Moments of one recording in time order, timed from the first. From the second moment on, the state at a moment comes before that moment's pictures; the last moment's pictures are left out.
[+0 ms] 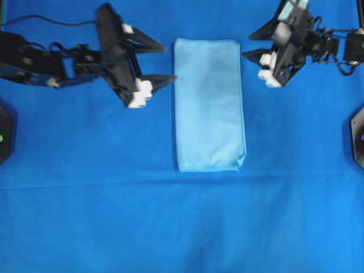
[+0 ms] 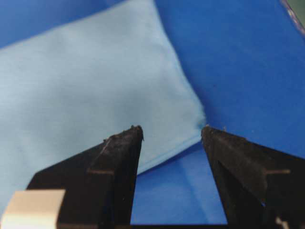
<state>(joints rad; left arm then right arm) 0.30 0.04 0.76 -0.03 -0.40 -0.03 -0.54 -0.18 0.91 -0.61 -0.07 0.52</state>
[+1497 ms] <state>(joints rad) 0.41 0.42 0.53 -0.03 -0.40 0.00 -0.63 0.18 0.77 -0.63 -0.17 0.52</state>
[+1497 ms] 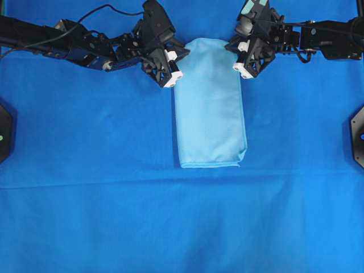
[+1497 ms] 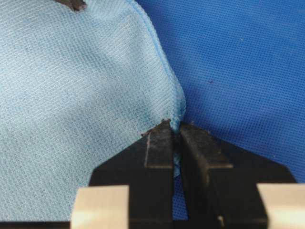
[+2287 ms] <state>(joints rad) 0.42 0.29 0.53 -0.03 -0.31 0.07 -0.62 0.02 0.78 -0.63 -0.06 0.54</state>
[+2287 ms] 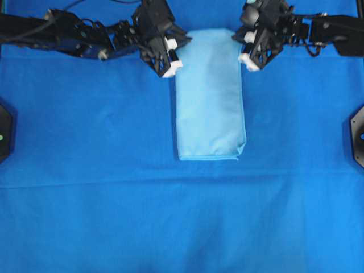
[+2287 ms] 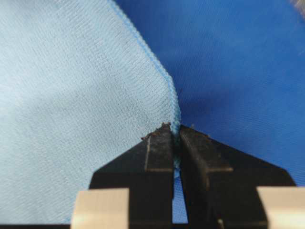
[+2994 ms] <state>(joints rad) 0.18 0.11 0.66 -0.03 -0.27 0.18 -0.26 -0.28 0.89 -0.61 0.24 0.68</state>
